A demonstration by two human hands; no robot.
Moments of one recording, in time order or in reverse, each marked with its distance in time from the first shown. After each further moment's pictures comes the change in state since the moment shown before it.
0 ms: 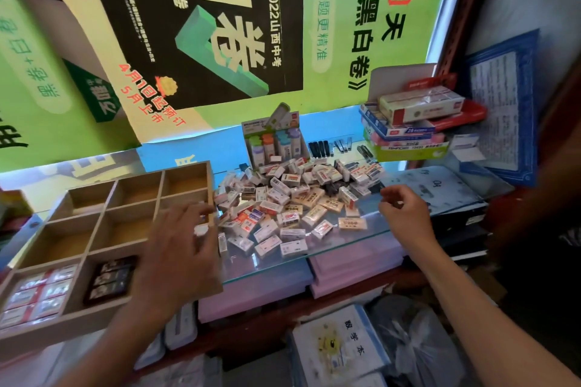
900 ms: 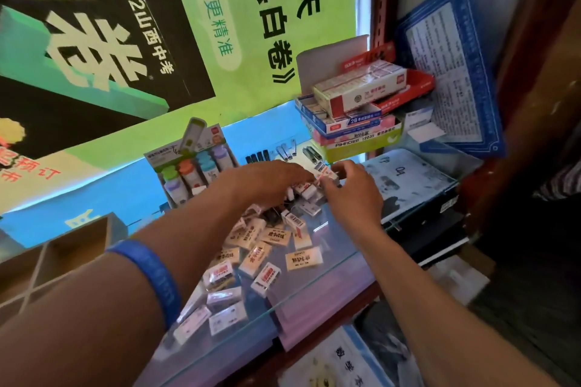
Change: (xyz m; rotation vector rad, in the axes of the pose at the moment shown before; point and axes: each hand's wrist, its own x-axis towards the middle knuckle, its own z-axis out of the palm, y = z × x) left_hand 0.216 0.168 0.173 0.335 -0.920 0.719; right_hand 0.089 0.020 0.026 -0.298 0.222 -0.022
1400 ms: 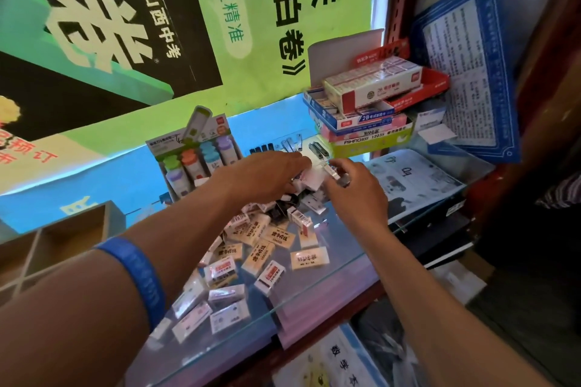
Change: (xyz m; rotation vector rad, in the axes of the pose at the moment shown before) left_hand -0.005 -0.013 0.014 -0.001 0.249 0.038; right_hand -0.001 -0.001 0.001 0.000 -0.085 -0.075
